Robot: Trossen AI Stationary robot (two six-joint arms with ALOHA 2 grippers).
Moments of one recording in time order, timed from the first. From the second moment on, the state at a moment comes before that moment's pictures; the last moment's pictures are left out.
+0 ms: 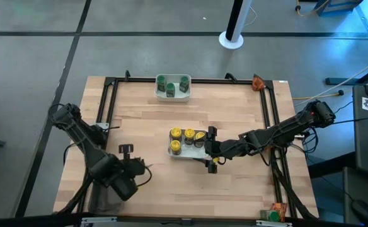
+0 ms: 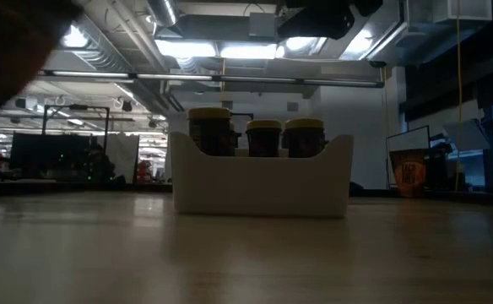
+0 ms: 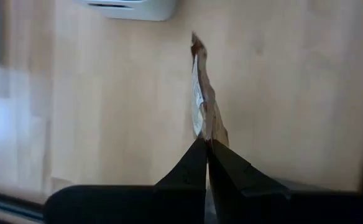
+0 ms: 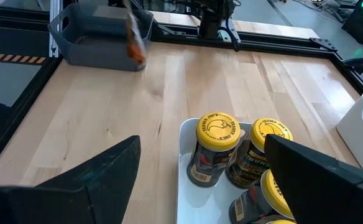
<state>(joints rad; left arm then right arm) -0.78 1.62 1.56 -1.44 -0.35 -0.84 0.38 1.46 0.99 0.00 0.38 0.08</state>
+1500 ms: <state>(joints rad) -1.25 1.62 1.40 -1.55 -0.43 -1.37 0.38 1.46 0.99 0.01 0.45 0.04</state>
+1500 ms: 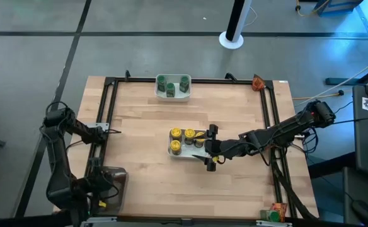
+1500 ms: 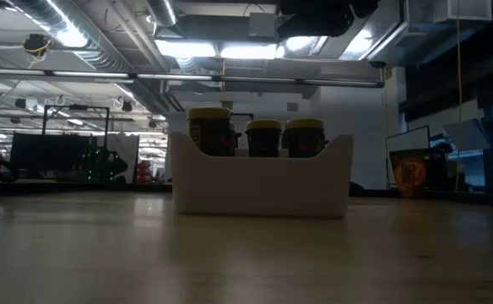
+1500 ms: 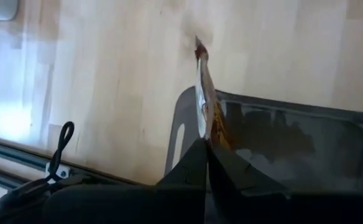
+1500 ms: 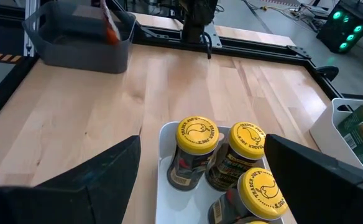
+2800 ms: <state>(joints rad) -1.34 1.62 1.18 -1.41 -0.41 -1.59 0.38 1.46 0.99 0.01 0.46 0.04</state>
